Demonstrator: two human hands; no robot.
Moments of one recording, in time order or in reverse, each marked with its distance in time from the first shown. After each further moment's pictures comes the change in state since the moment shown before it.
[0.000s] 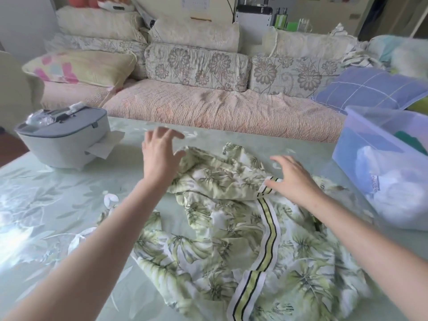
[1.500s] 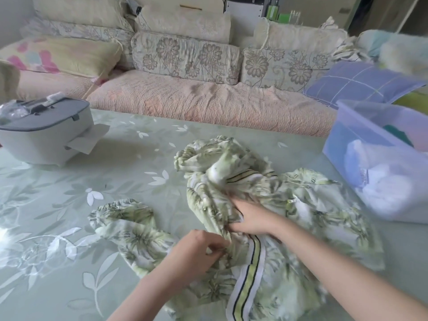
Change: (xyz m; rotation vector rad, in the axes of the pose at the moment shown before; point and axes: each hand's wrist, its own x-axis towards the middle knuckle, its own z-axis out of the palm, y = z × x) left_hand -0.157 0.029 0.021 -0.285 -0.793 0.228; right_hand -0.016 -0.008 0.083 -0.093 -0.561 -0.157
